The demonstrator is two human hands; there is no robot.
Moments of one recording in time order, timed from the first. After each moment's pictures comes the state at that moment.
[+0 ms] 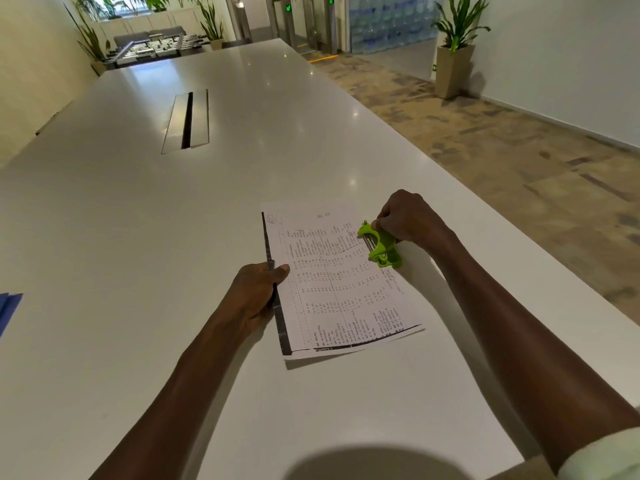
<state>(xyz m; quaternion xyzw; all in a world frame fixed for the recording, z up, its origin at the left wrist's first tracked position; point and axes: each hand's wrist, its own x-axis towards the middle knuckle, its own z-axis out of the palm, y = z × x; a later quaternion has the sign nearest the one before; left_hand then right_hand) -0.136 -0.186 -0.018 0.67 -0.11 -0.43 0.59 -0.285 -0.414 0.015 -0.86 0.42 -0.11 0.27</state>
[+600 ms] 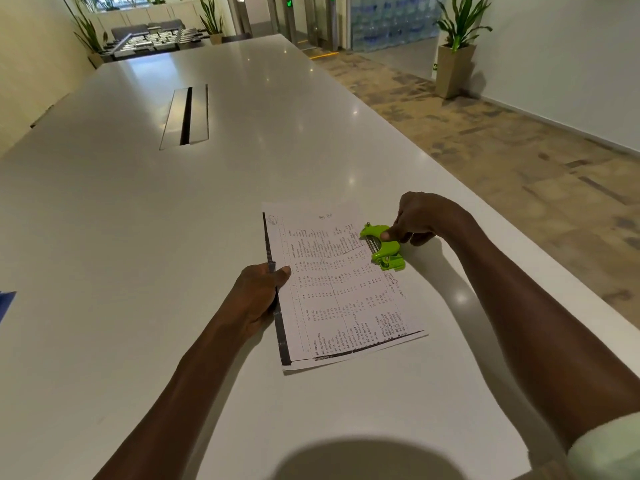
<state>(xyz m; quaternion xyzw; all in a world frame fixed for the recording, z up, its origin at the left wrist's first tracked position) -0.138 -0.186 -0.015 0.70 -0.14 -0.42 0.56 -0.290 -0.433 0.034 -0.82 0.45 0.05 0.36</state>
